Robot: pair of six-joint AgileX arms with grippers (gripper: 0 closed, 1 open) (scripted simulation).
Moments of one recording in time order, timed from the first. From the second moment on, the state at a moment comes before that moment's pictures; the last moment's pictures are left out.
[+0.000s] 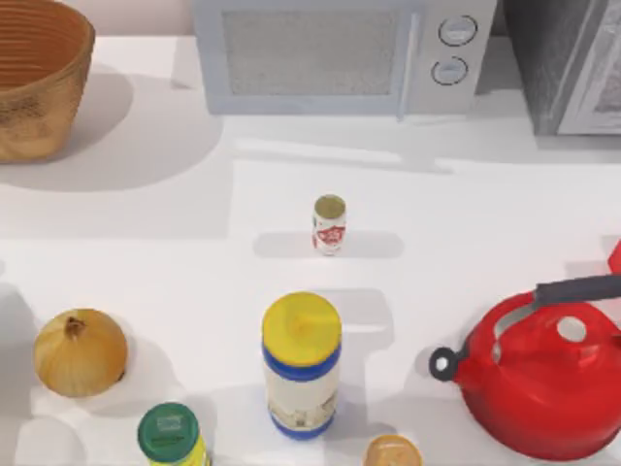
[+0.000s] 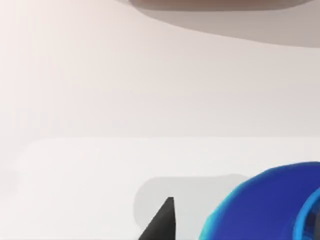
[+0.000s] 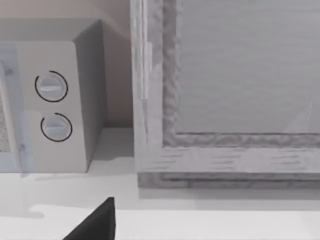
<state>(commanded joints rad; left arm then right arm) 0.46 1.68 0.29 0.83 0.43 0.26 0.00 0.00 0.00 0.00 0.00 0.00</state>
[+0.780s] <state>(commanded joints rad) 0.47 1.69 0.39 0.73 0.41 0.27 0.00 0.00 0.00 0.00 0.00 0.00</state>
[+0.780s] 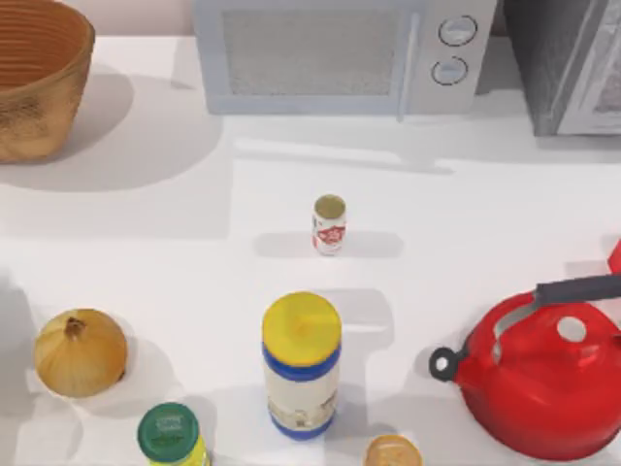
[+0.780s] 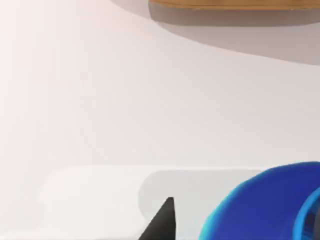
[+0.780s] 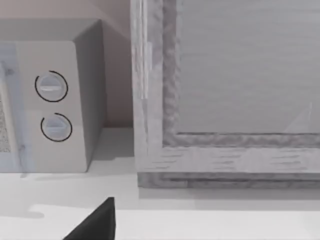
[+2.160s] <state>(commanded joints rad) 0.24 1.81 1.66 -0.35 0.25 0.10 0.00 0.00 0.00 0.00 0.00 0.00</state>
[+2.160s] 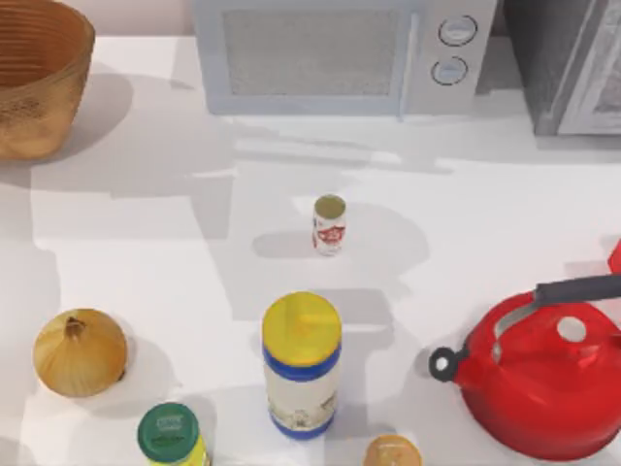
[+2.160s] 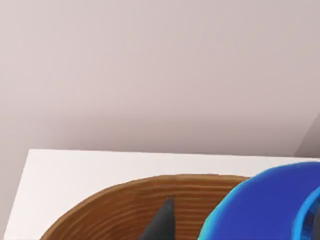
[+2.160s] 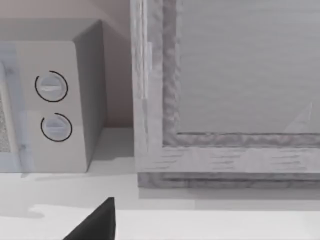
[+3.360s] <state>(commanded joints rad) 0.20 1.97 1.69 -0.21 0.22 0.08 0.00 0.00 0.00 0.00 0.00 0.00</state>
